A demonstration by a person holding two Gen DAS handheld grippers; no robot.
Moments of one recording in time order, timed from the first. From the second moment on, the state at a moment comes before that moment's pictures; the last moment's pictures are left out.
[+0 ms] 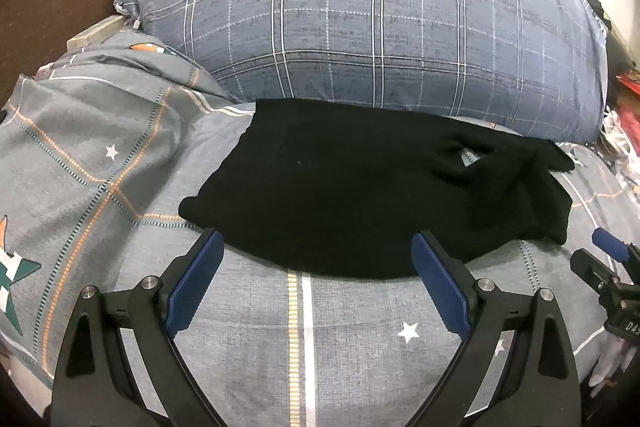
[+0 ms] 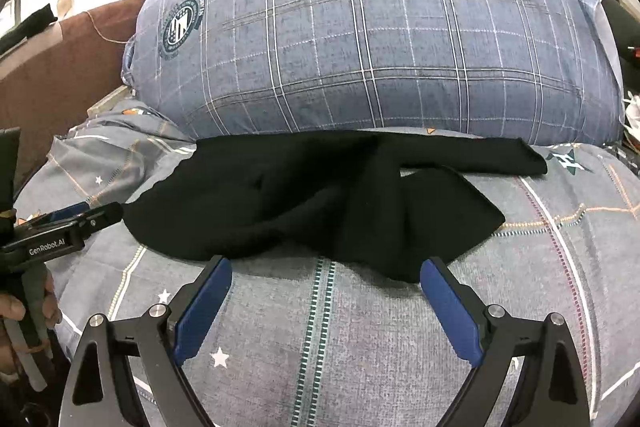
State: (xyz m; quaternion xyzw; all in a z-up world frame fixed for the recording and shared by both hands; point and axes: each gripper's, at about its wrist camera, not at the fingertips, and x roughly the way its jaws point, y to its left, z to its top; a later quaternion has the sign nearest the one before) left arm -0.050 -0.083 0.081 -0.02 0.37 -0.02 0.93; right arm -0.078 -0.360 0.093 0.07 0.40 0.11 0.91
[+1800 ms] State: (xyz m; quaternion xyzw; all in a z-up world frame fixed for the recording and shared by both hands) left arm 0.014 -0.045 0.019 -0.19 0.43 -0.01 0.88; right arm -0.039 -0.442 0.040 0.24 0.41 0.08 0.87
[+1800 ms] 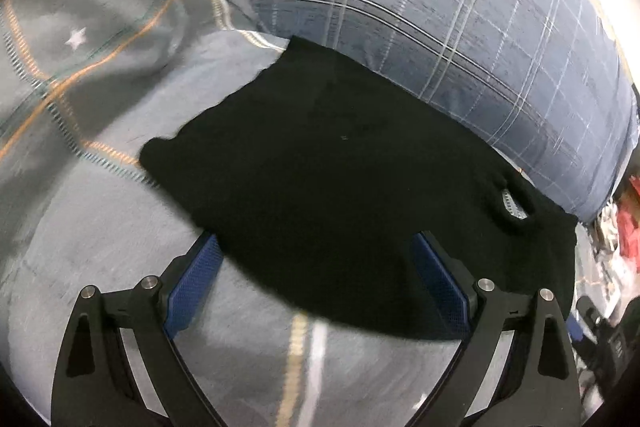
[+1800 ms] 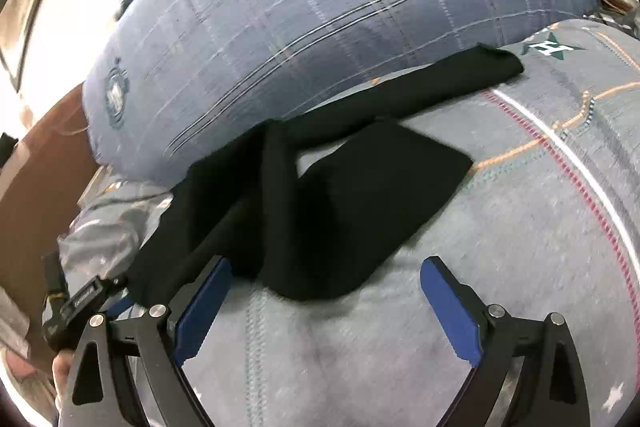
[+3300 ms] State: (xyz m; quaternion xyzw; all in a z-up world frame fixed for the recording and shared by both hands) left arm -0.036 -0.006 0.023 -0.23 0.44 -0.04 0.86; right arm -0.084 -0.507 0.052 0.20 0.43 -0.04 0.88
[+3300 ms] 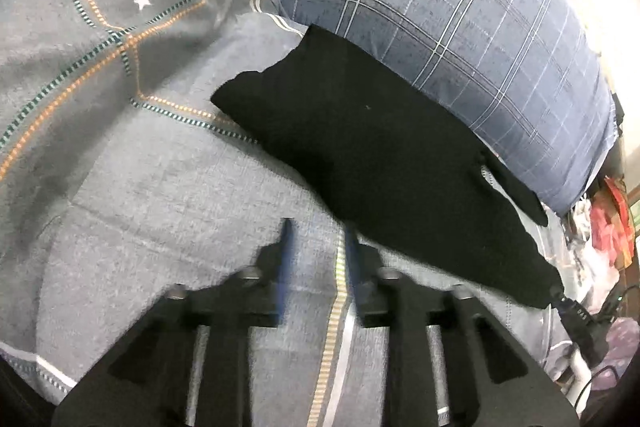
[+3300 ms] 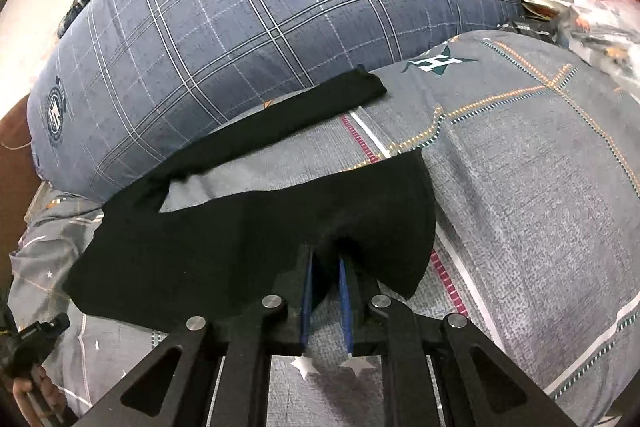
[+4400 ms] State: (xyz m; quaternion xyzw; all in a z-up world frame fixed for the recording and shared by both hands) left arm -0.051 0.000 0.030 -0.23 0.43 -0.01 0.87; right arm -0.077 -0.511 0.042 0.15 0.51 -0.03 0.85
